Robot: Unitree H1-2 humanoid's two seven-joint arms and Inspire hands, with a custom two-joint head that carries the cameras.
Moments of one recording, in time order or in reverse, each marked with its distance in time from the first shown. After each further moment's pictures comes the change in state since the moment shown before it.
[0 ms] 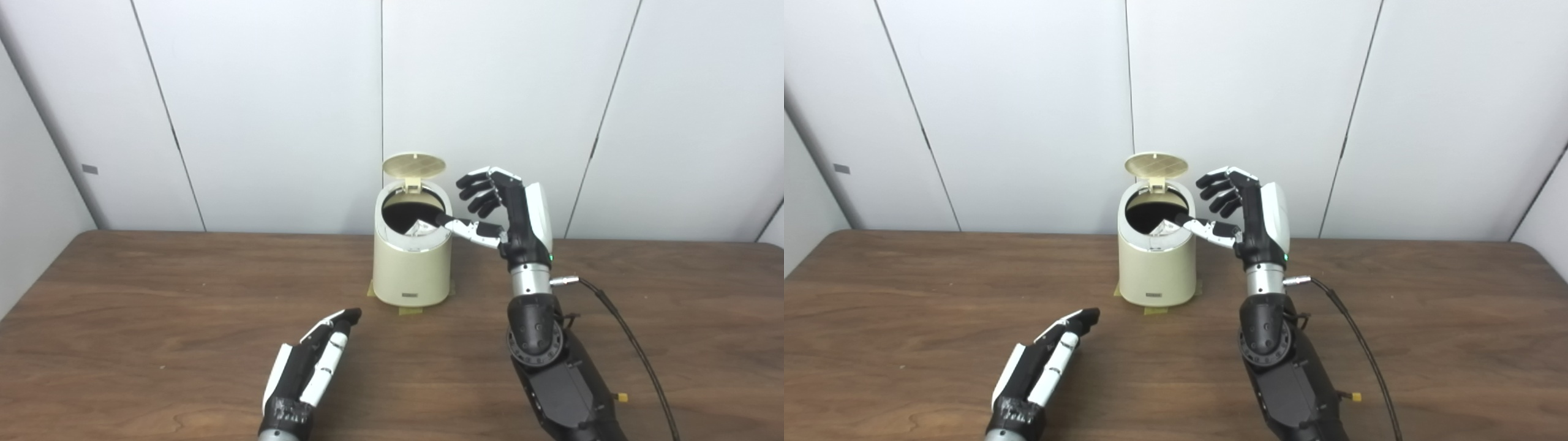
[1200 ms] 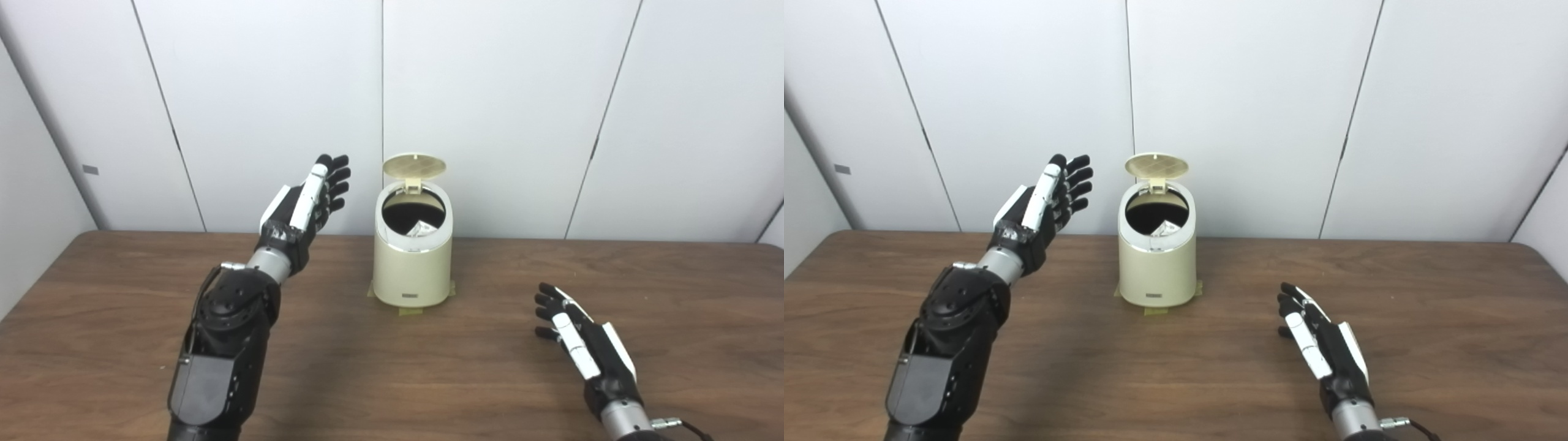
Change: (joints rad) left arm -0.635 0.168 0.119 0.317 -0.204 0.204 -0.081; right arm 0.521 -0.110 -0.072 -0.490 0.362 0.323 0.425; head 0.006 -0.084
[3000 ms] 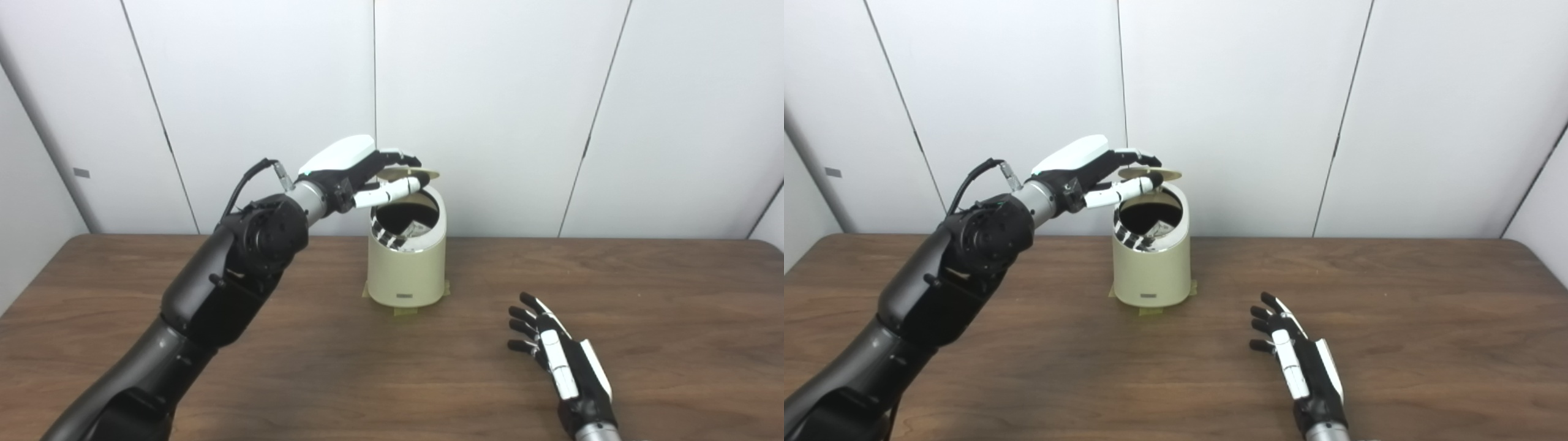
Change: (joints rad) left arm -0.257 0.282 -0.502 0.018 0.717 -0.210 -0.339; right arm 0.048 0.073 0.048 0.029 0.002 -0.092 -0.006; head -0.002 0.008
